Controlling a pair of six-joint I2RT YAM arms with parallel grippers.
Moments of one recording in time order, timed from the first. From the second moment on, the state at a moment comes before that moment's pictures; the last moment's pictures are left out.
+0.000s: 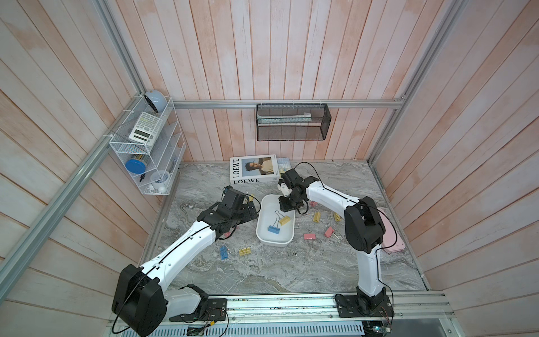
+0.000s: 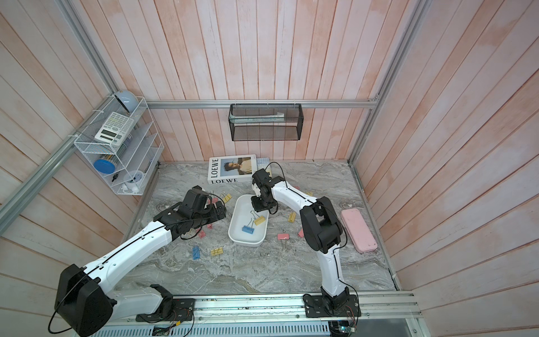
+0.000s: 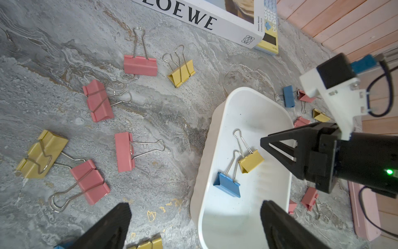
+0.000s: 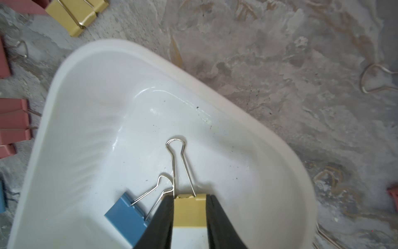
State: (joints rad) left arm -0.52 1.27 0.97 -0.56 -0.09 -0.74; right arm 0.61 2.11 1.69 -0.82 -0.15 0.23
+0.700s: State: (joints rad) left arm -0.52 1.24 0.95 -0.56 -0.09 -0.75; right arm 0.65 2.28 1.86 -0.97 -0.07 0.15
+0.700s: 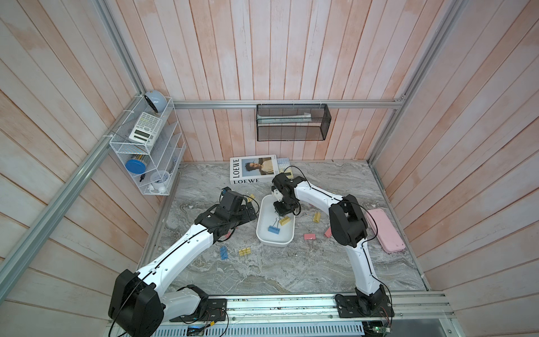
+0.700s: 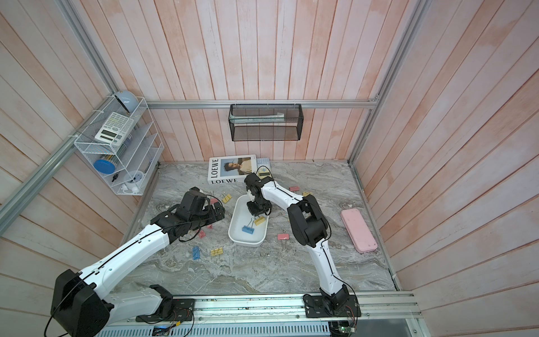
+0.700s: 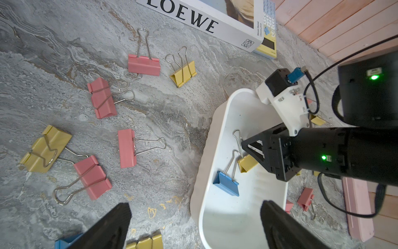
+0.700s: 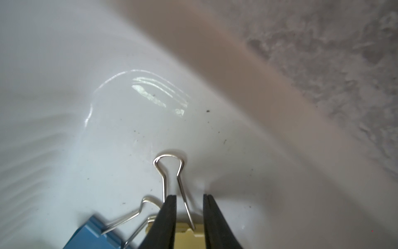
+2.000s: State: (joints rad) left arm -0.55 1.41 1.07 -0.57 -0.07 -0.72; right arm 0.26 1.77 1.48 -0.94 0.14 0.28
